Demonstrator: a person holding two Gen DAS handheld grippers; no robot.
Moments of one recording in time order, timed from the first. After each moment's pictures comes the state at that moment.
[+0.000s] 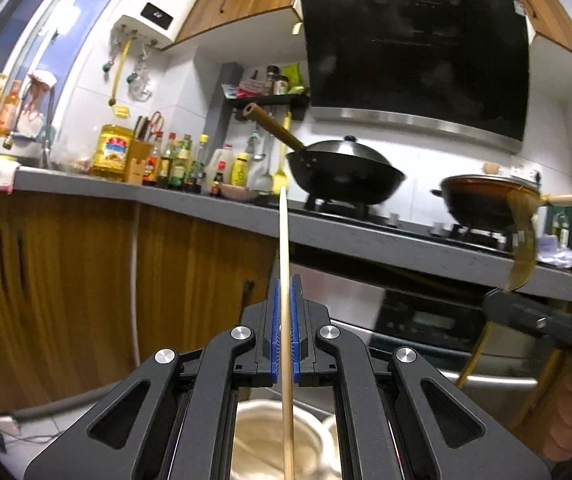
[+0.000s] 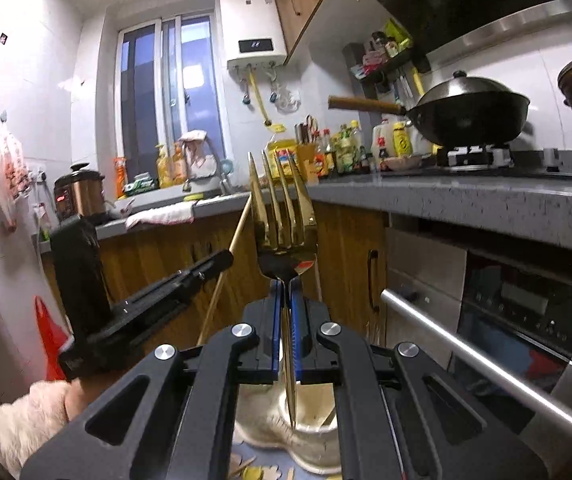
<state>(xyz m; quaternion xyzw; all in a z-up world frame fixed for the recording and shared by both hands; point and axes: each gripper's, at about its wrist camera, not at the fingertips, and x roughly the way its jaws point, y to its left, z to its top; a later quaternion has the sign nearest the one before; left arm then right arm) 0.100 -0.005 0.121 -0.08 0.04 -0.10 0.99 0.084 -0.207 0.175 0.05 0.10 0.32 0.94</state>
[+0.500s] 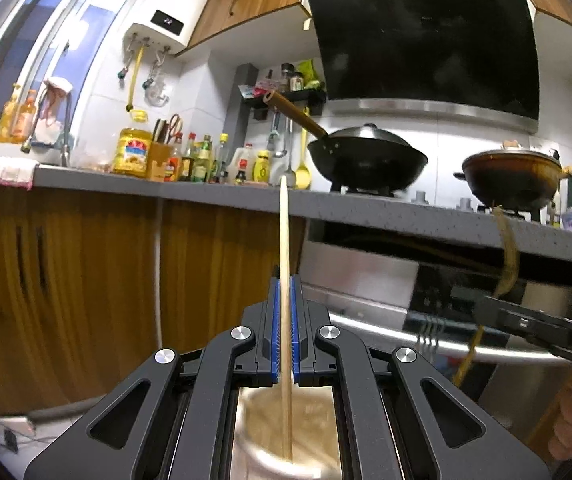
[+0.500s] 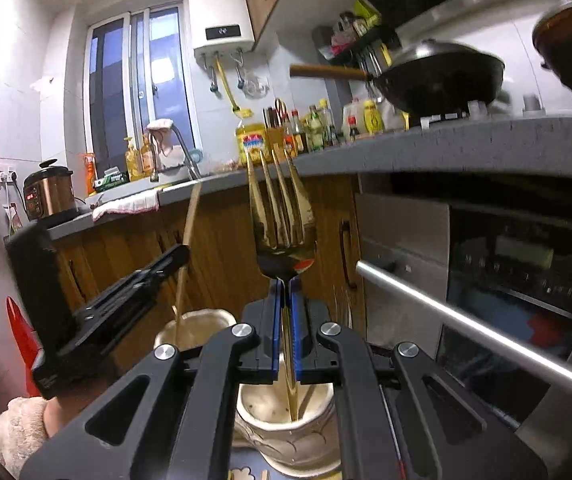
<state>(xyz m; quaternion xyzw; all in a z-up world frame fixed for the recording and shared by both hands) 0.098 -0.001 0.076 -0.06 0.04 -0.07 1.00 0.121 -0.208 0.116 0.06 0.15 0.29 0.94</state>
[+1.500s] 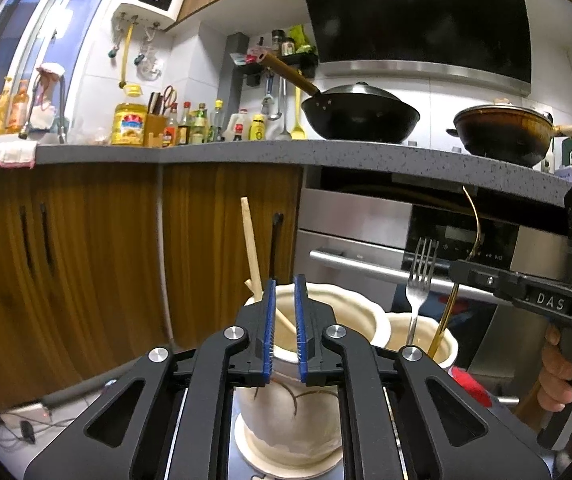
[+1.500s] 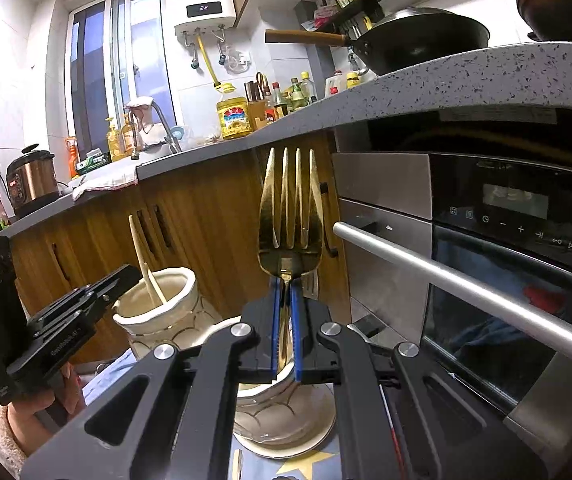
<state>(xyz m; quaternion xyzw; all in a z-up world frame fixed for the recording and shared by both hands) 0.077 0.000 0.045 -0.03 0.10 -0.07 0.99 0.130 -0.213 0.087 0.05 0.18 0.26 0.95</state>
